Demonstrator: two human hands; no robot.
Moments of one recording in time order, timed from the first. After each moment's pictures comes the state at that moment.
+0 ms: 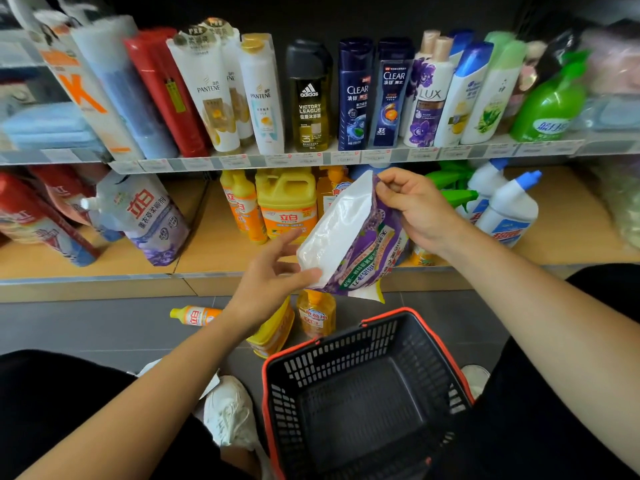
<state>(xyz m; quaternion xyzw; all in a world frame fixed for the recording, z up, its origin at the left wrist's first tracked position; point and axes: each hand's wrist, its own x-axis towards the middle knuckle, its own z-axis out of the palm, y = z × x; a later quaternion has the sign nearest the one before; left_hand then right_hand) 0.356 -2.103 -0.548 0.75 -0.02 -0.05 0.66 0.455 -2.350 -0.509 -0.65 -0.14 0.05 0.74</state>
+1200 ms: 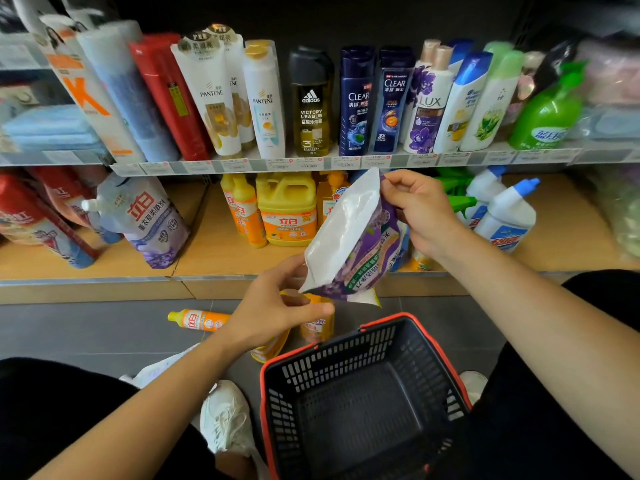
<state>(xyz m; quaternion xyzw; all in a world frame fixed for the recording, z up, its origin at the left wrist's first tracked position) 0.335 -2.103 -0.544 0.80 -0.12 -0.08 0.58 0.448 -2.345 -0.495 -0.67 -0.05 -0.01 0.74</state>
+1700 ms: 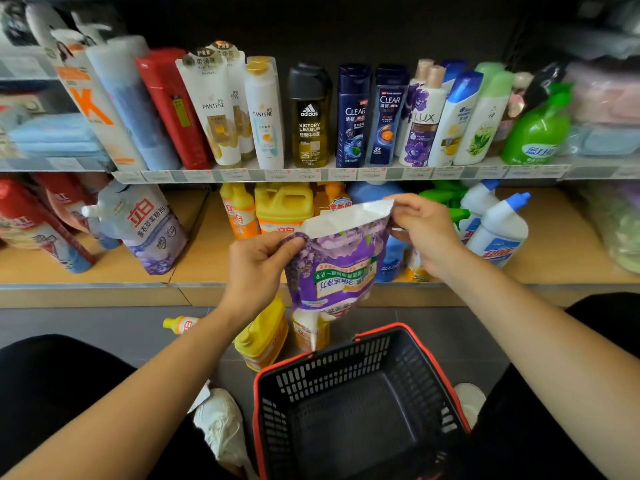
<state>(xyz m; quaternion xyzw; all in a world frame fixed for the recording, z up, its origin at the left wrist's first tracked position) 0.374 -2.112 -0.529 0.76 -0.07 0.15 0.63 0.446 -2.367 -0.510 -0.74 0.02 -0.02 0.67</state>
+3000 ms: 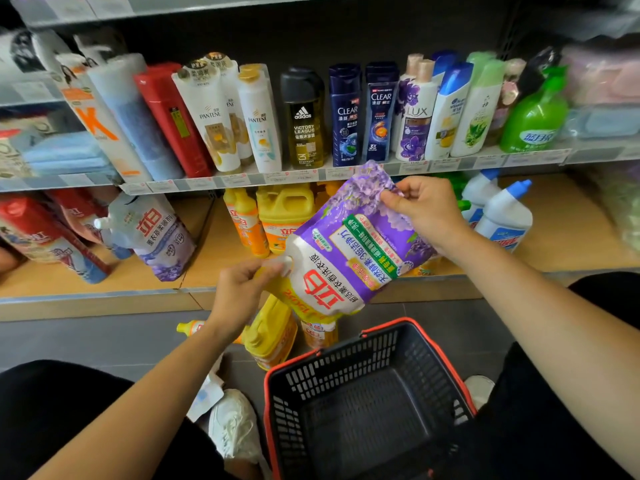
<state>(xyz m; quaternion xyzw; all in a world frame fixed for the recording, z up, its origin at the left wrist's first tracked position) 0.371 -2.073 -0.573 0.77 -0.01 0.07 0.63 0.456 -2.379 -0.498 -0.79 -0.08 -0.09 0.61</state>
